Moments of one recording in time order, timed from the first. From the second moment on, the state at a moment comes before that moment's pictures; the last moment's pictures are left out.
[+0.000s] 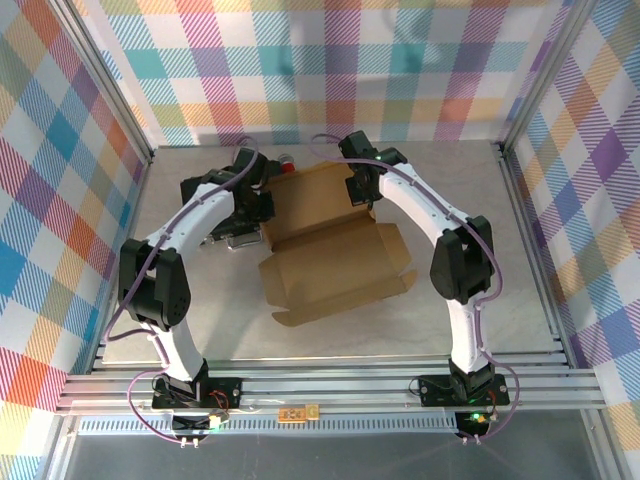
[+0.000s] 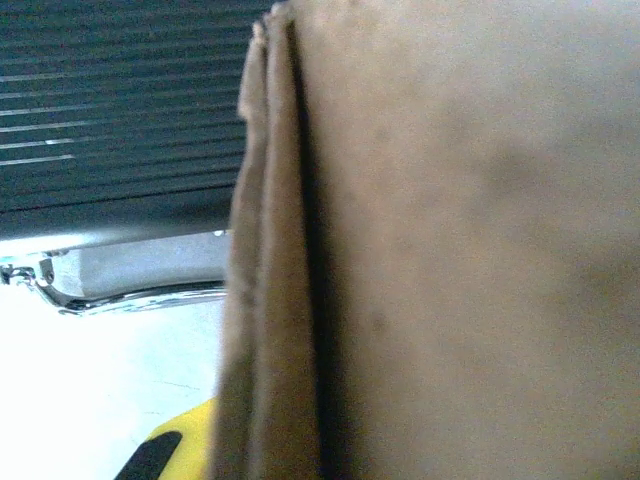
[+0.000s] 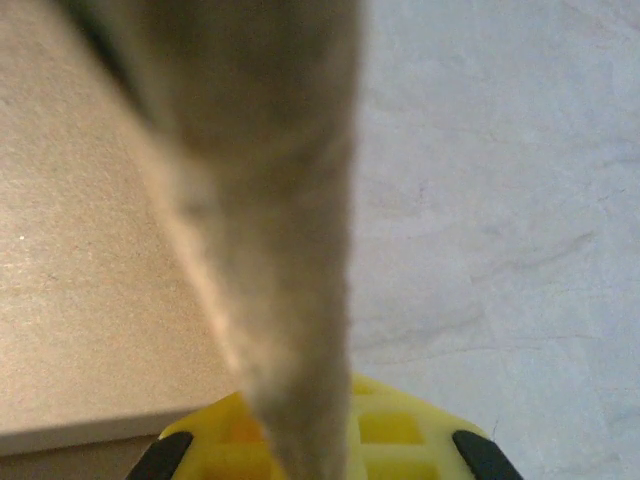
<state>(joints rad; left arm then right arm) -0.32 1.79 1.50 -0.86 -0.04 -0.50 0.53 2.08 1.95 -1.01 0.32 0.23</state>
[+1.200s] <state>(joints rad) -0.44 1.66 1.64 -0.86 0.08 -0.15 0.52 1.96 1.79 -0.89 0.25 -0.20</state>
